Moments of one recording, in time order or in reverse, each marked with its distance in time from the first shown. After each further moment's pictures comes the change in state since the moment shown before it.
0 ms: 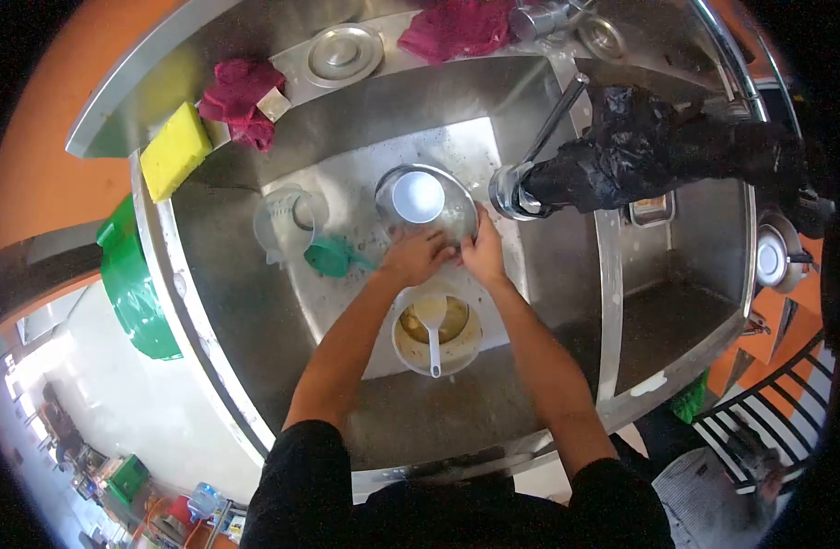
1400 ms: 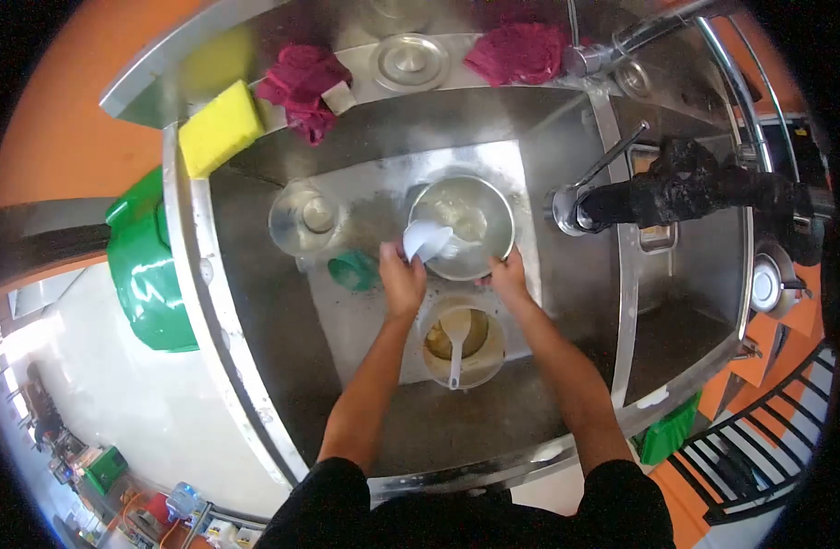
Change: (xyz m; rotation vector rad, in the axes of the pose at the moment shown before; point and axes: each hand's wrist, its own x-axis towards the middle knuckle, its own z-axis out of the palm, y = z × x) left_hand -0.045 -0.006 0.000 -0.649 0.905 -0.496; right_hand -0.009 -0.039 -0.013 0.474 -0.103 0.412
